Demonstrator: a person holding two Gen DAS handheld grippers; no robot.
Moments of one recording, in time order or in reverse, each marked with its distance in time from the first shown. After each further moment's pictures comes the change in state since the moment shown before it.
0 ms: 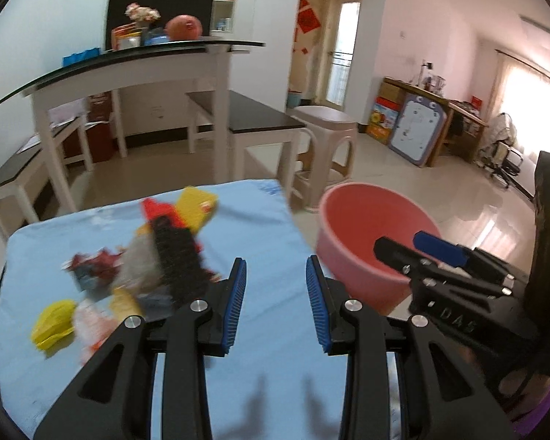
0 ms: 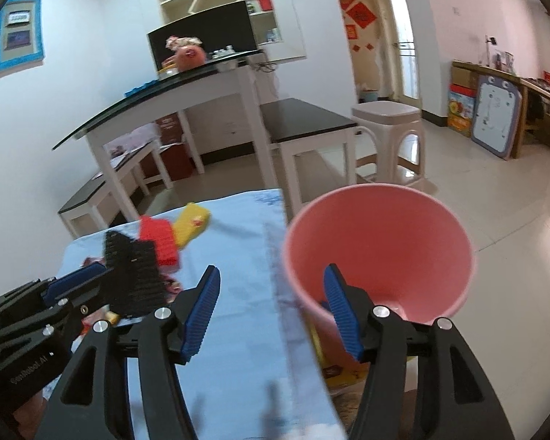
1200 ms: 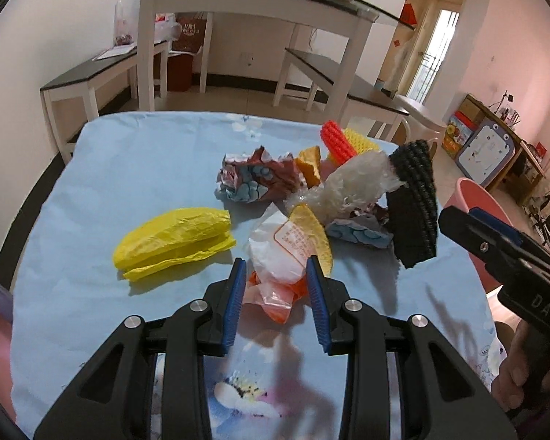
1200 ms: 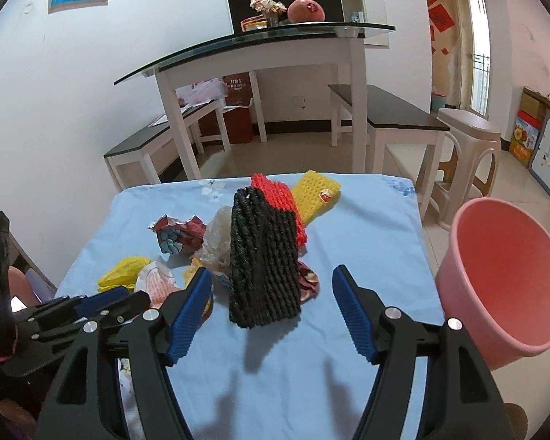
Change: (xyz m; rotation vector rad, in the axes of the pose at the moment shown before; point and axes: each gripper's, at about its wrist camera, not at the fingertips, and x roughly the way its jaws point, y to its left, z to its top) left arm 0.005 0.158 -0.062 -0.286 0.132 0.160; right arm 0.067 0.141 -0.013 -0.203 0.101 0.150
